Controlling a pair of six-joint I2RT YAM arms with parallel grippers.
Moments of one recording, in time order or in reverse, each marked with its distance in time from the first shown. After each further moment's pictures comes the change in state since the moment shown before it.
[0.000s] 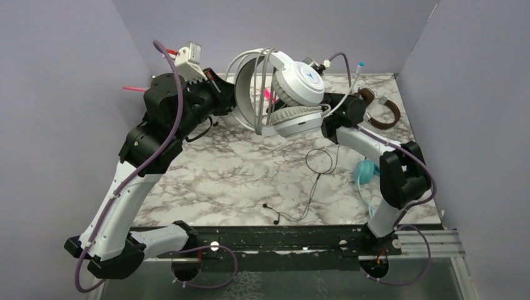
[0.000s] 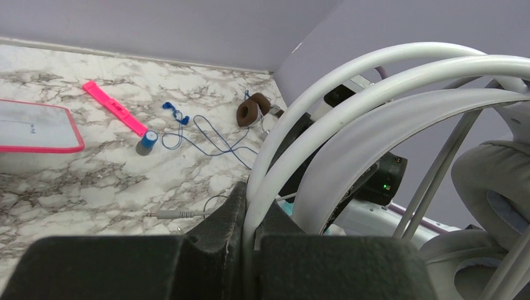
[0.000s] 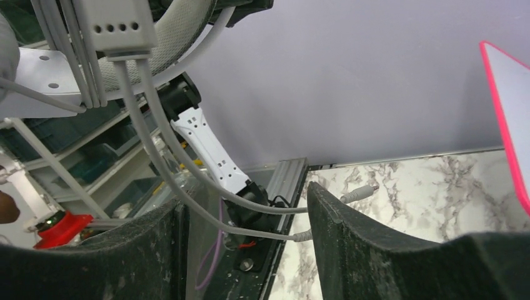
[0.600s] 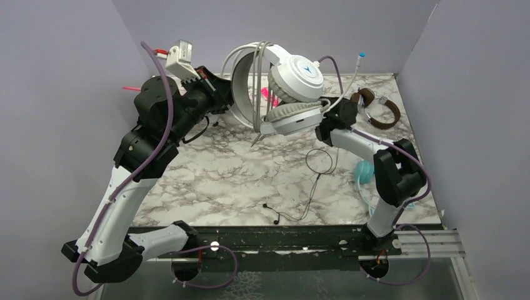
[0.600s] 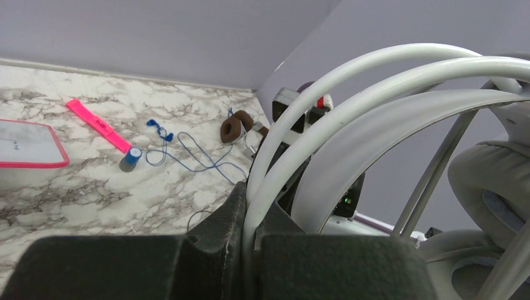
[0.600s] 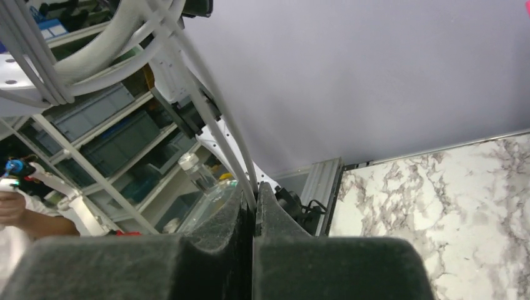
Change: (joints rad) left arm 0.000 -0.016 0.013 0.033 0.004 -0.027; right arm 0.043 0.044 0.002 0.014 0.034 0.136
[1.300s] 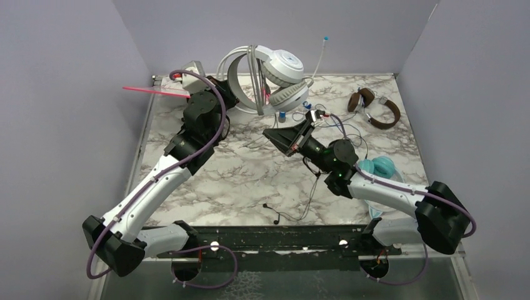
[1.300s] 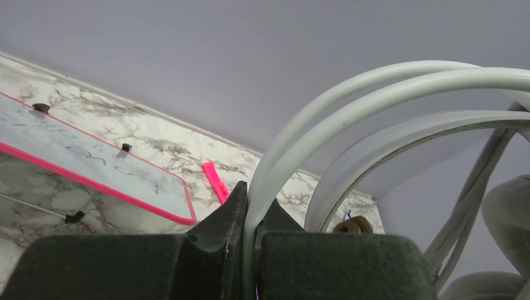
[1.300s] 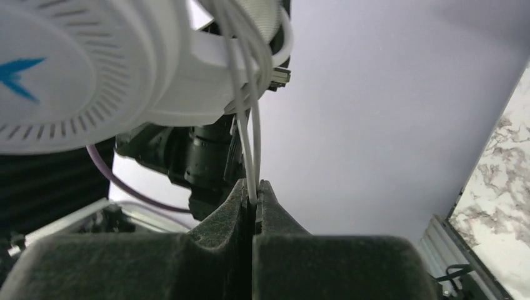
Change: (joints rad) left arm -0.008 0.030 -0.449 0.529 -0.576 0.092; right arm 0.305 -0.458 -0.536 -0.470 0.914 0.134
